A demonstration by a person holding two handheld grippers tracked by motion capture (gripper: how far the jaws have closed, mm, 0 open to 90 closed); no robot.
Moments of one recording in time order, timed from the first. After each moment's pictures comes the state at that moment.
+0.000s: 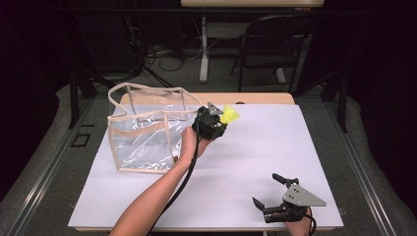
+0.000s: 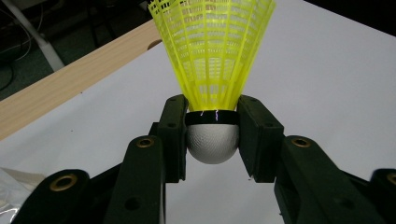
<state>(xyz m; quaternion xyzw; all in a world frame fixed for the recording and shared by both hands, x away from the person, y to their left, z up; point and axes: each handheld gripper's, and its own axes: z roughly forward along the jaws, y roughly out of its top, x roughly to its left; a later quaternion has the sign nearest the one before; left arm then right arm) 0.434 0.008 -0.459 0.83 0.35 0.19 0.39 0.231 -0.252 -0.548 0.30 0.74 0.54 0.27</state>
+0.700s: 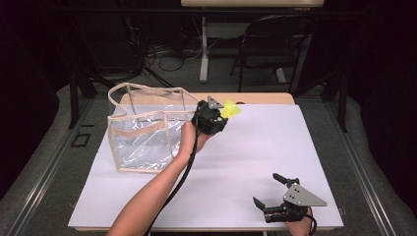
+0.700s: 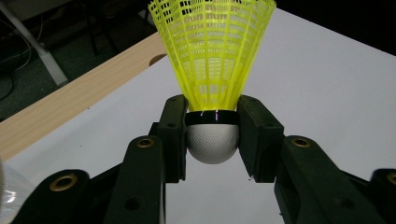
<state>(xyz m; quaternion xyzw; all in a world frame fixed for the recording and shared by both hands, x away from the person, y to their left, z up) 0.438 0.010 -0.437 0.83 0.33 0.19 0.40 0.231 -0.254 -0.548 0.30 0.74 0.54 0.27</state>
